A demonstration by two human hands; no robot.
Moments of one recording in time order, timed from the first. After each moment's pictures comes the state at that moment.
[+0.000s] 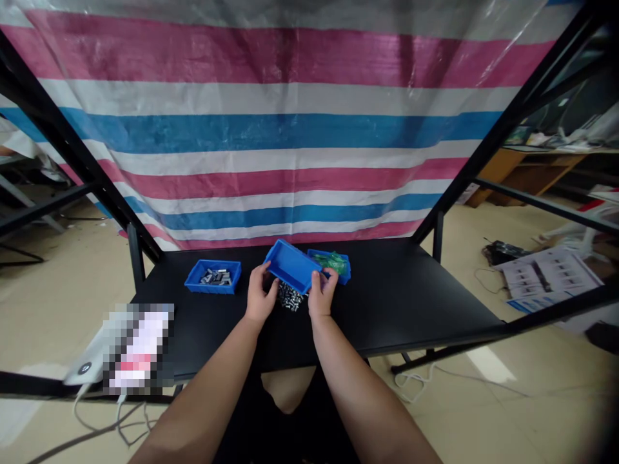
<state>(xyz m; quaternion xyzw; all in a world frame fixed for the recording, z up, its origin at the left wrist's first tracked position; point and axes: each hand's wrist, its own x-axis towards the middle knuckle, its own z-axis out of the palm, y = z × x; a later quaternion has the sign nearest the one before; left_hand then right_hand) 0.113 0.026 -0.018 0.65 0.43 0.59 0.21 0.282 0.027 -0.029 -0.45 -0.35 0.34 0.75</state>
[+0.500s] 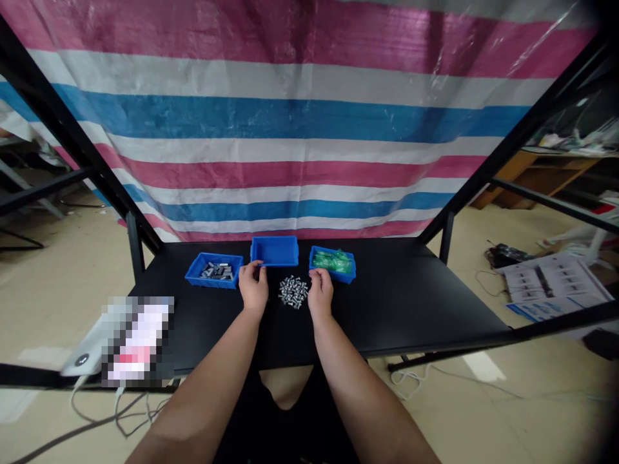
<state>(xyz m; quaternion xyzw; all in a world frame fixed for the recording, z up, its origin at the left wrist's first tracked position) 0.103 0.045 -0.021 0.52 0.61 0.58 0.13 0.283 0.026 -0.027 -0.56 -0.45 0.24 0.65</state>
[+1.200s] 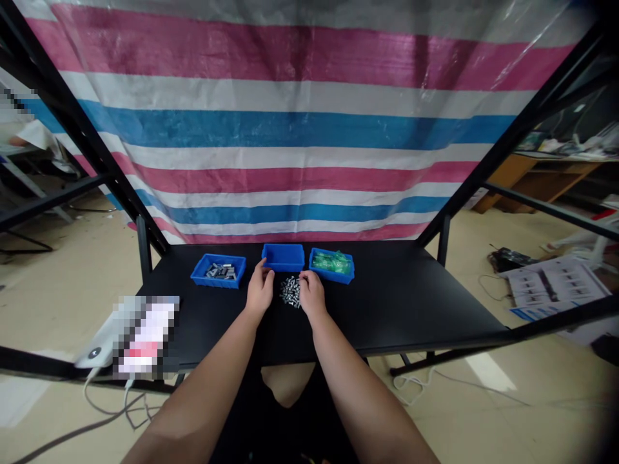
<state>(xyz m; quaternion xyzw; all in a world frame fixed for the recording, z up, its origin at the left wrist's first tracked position) 0.103 0.033 -0.022 0.59 0.55 0.53 0.27 0.277 0.026 -0.035 -0.57 -0.59 0.19 0.53</state>
